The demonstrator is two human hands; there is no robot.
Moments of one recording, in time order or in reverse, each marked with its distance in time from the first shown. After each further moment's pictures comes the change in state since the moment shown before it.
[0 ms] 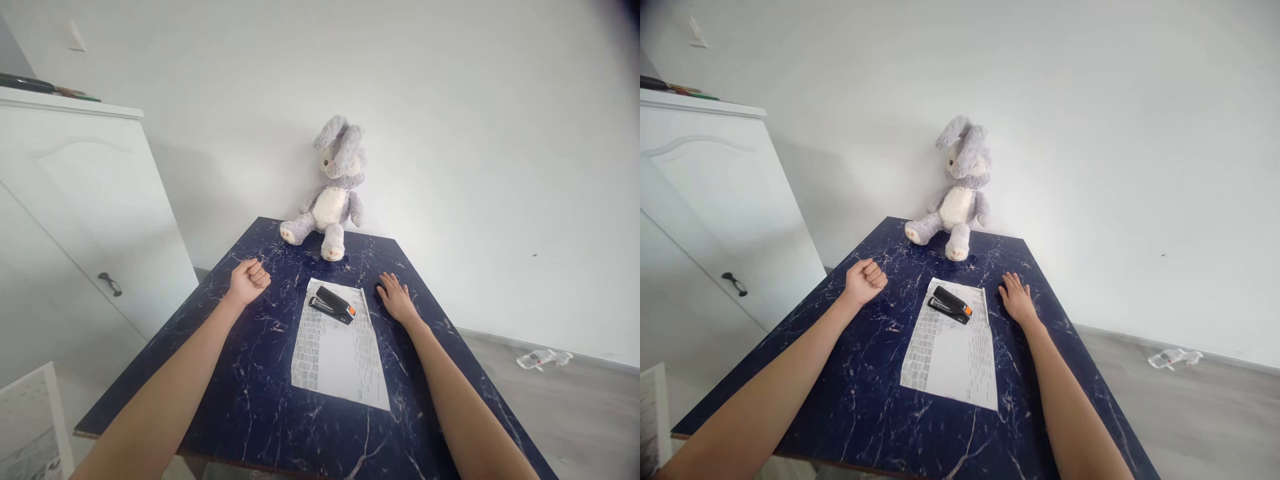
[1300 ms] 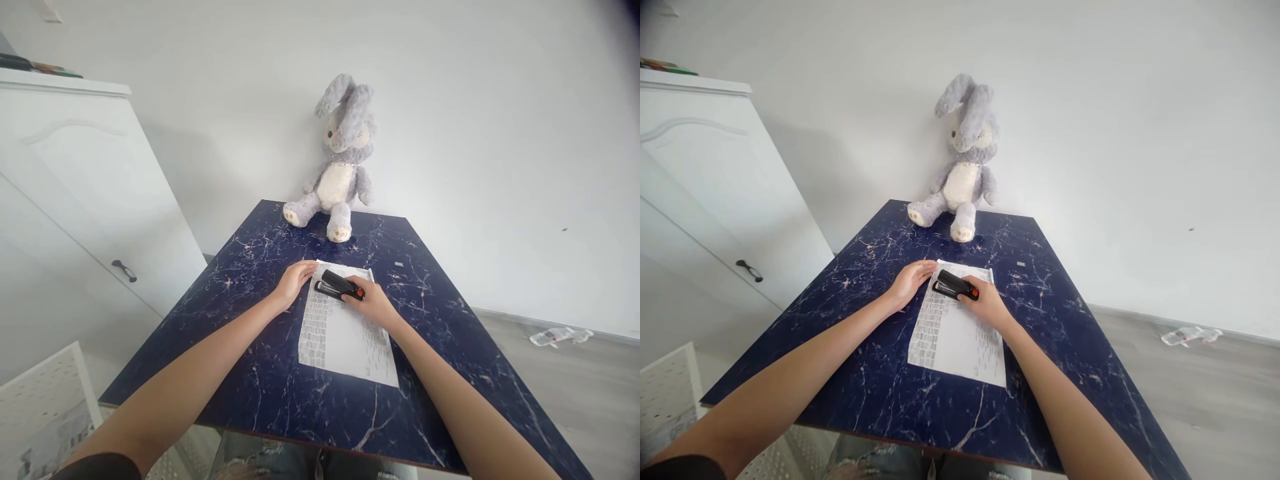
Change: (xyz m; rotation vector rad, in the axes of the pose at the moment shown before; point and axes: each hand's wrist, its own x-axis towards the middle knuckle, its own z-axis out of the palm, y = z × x) left_hand 0.006 -0.119 0.028 0.400 0.101 0.079; right_hand -0.064 -0.140 -0.021 0.533 -0.167 -0.219
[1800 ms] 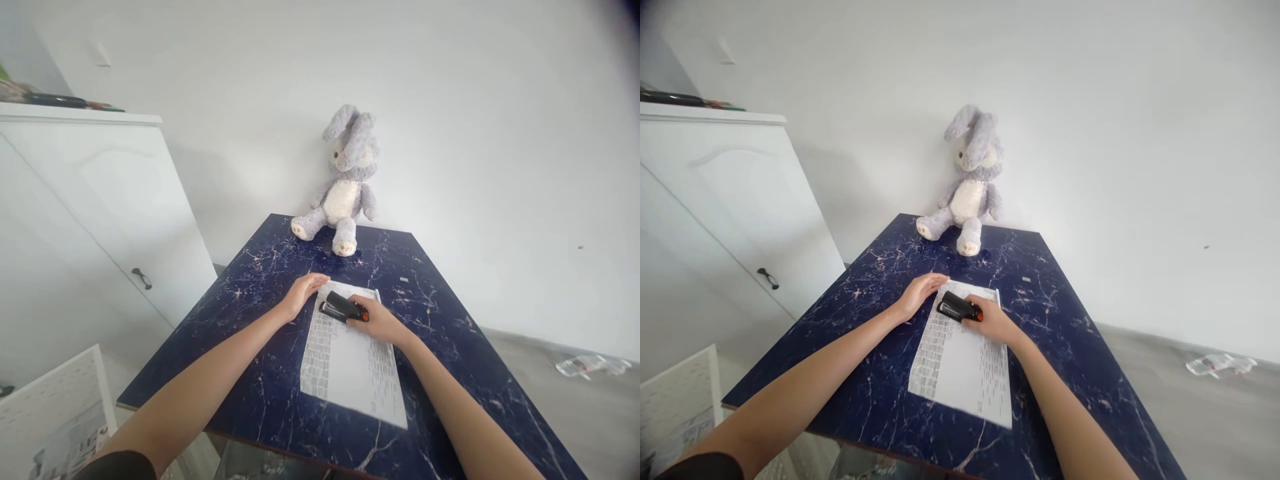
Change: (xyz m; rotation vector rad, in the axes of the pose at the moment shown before) left_hand -0.006 0.010 0.007 0.156 -0.154 0.038; right_hand -0.004 -0.005 -0.013 0.012 -0.230 -0.092
